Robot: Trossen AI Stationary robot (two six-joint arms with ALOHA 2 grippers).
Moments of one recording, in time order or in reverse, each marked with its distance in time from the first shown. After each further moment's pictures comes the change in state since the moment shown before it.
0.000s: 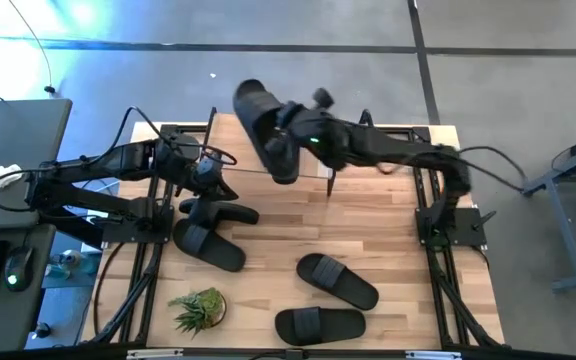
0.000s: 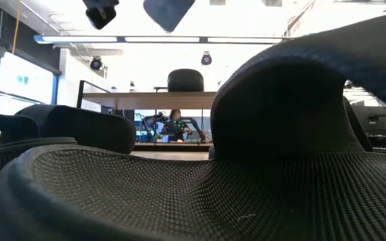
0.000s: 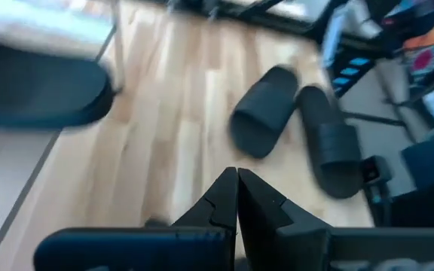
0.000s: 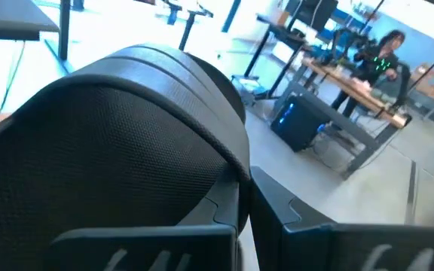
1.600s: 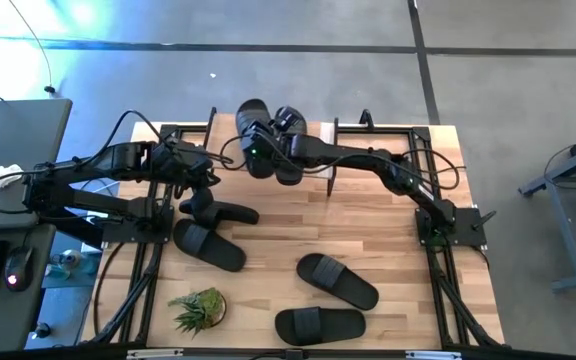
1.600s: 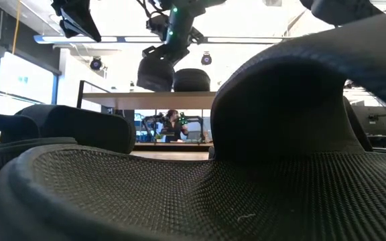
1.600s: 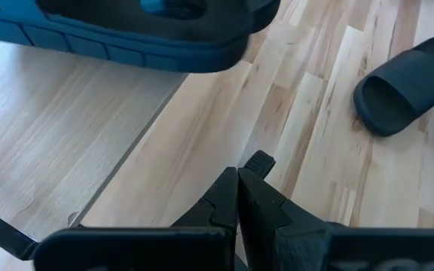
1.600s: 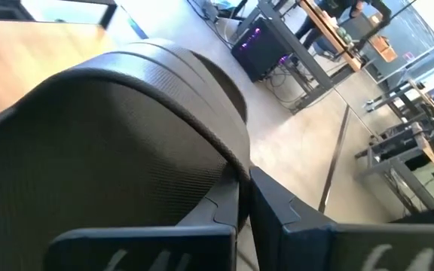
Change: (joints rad) left arm 0.001 -0.044 0.000 -0.244 -0.376 -0.146; right arm -0.080 0.430 0.232 -0.187 0.134 0.090
